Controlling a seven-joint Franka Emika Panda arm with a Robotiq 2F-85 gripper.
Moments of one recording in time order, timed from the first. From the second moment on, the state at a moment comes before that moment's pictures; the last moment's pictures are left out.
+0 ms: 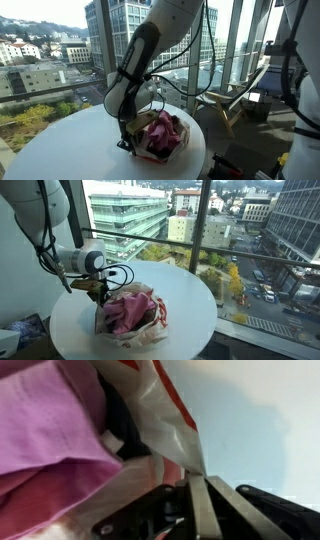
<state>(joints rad) 0.19 0.42 0.04 -2.24 -0.03 2.54 0.15</state>
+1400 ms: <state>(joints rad) 0.23 0.24 0.03 -2.25 -0.40 2.44 0.46</state>
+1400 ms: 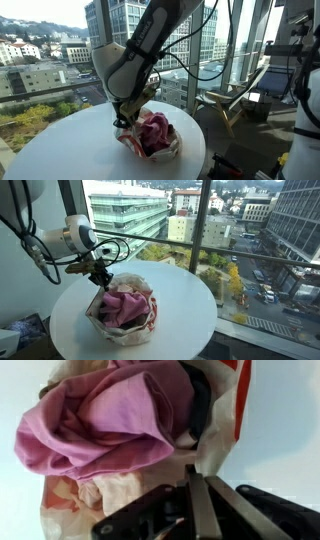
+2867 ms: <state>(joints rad) 0.18 0.06 0.04 -2.27 -0.32 2.34 0.41</state>
